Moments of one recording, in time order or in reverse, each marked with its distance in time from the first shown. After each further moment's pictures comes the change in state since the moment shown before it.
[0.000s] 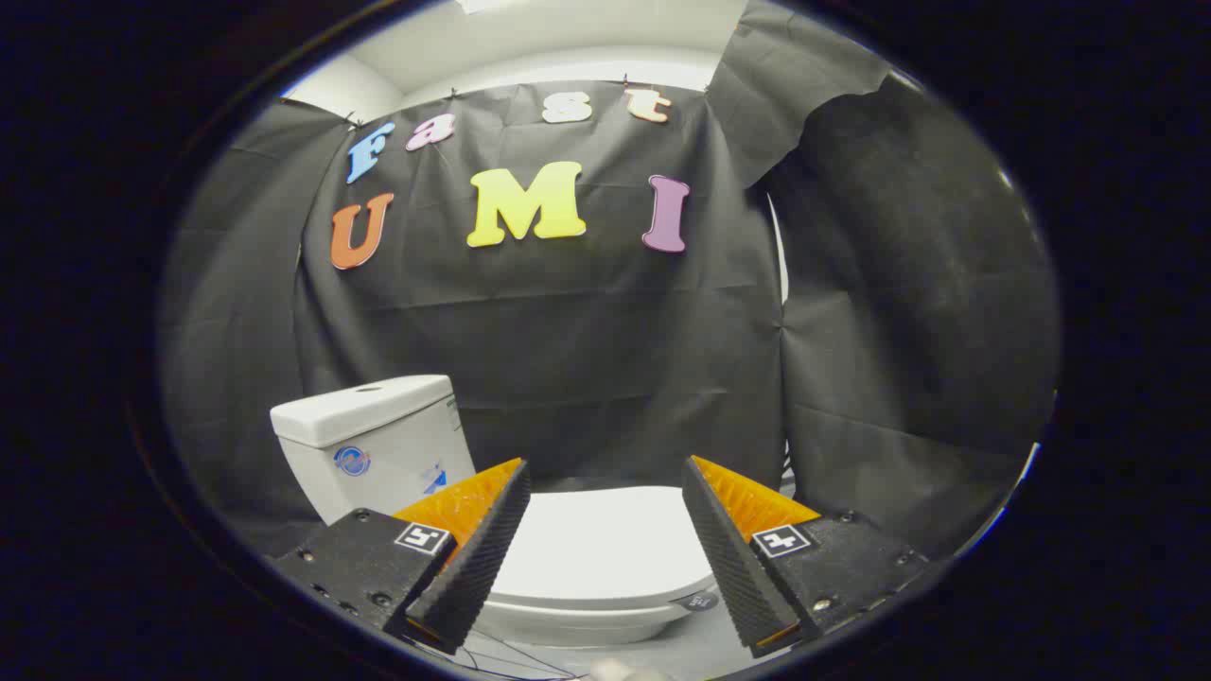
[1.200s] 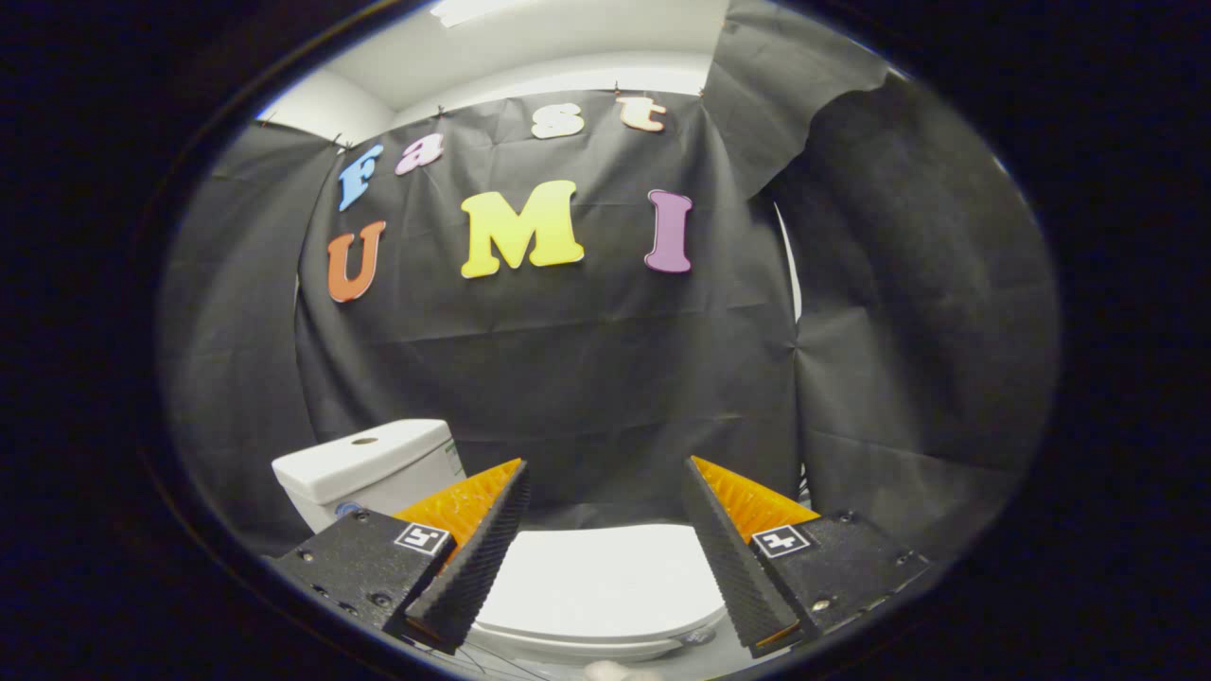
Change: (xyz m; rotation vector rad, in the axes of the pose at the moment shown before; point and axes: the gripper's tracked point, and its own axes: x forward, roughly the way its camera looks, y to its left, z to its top) arm 0.049 -0.026 0.067 0.097 -0.017 0.070
